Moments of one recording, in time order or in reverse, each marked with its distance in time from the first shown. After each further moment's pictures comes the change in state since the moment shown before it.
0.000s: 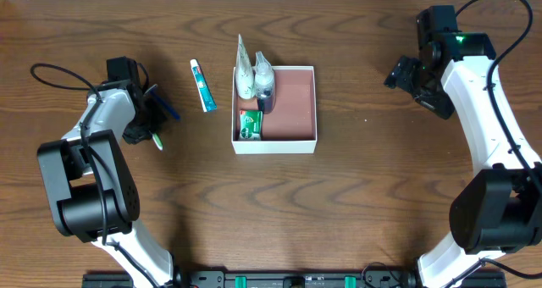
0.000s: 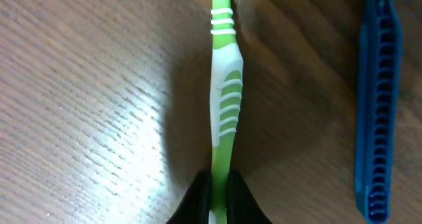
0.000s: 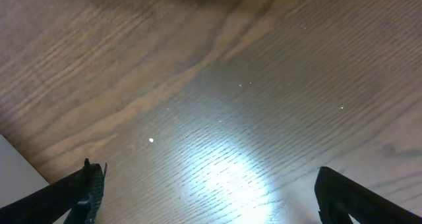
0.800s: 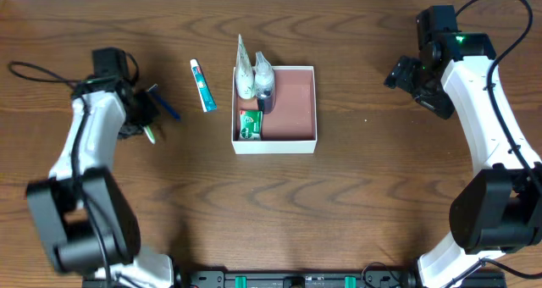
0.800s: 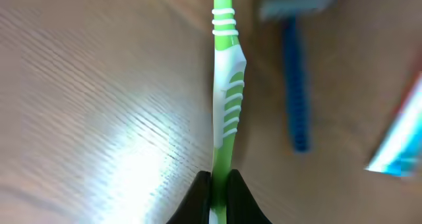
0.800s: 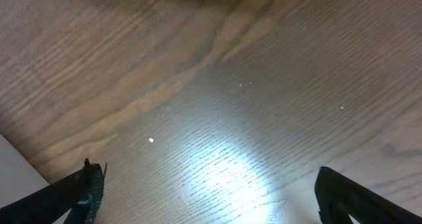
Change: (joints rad) left arm 0.000 -0.208 0.030 -0.111 -0.001 0.001; right arm 0.000 0.000 0.000 0.000 0.000 0.000
